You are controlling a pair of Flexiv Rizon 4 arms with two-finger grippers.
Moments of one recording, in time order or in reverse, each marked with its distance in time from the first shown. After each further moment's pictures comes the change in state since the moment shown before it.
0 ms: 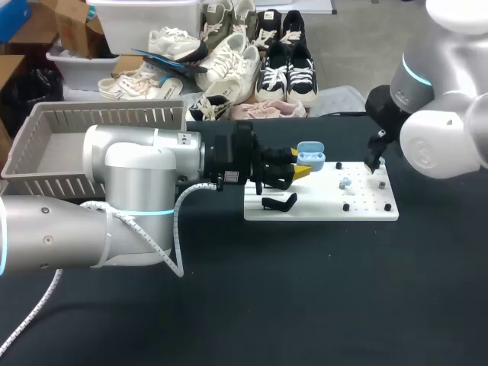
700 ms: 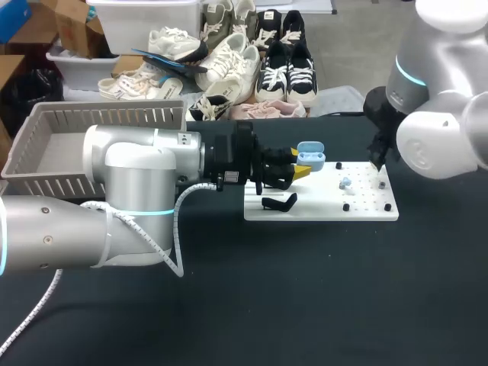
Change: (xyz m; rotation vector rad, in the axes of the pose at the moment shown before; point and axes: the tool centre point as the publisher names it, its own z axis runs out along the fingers) left arm 0.000 0.000 0.000 0.000 0.000 0.000; right arm 0.003 0.001 -0.001 0.026 0.029 0.003
